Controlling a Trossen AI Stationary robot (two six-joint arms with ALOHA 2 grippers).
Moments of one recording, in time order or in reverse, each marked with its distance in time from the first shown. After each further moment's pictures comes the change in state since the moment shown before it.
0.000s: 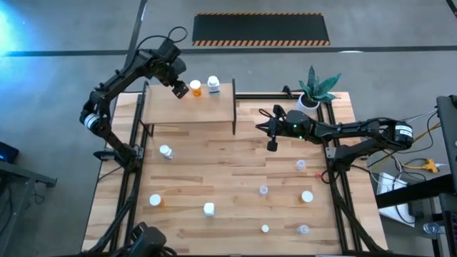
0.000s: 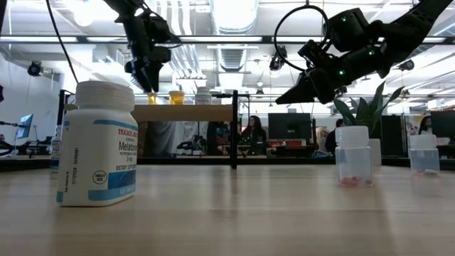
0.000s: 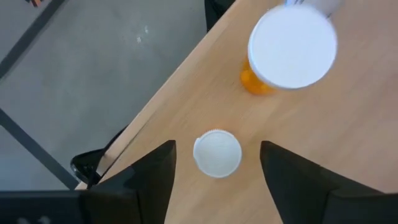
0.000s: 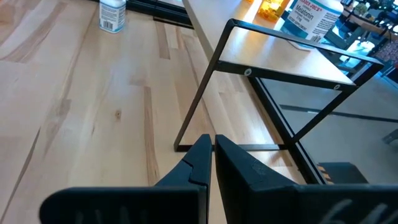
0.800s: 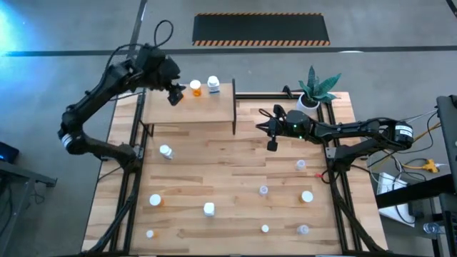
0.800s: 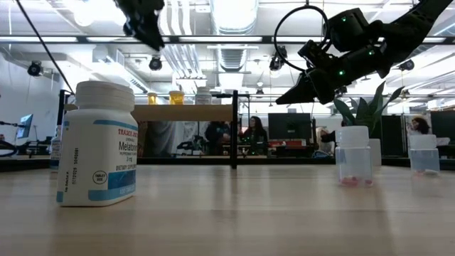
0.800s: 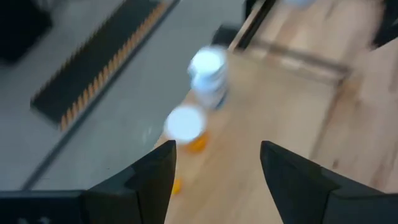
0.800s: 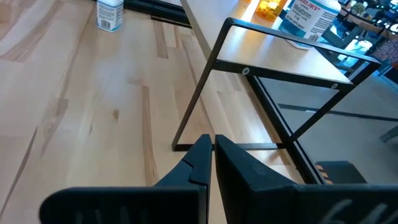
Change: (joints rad) left arm -0.215 -0.322 -0.091 0.185 -0.004 0.026; right arm 0.000 0.000 0.000 0.000 0.008 0.000
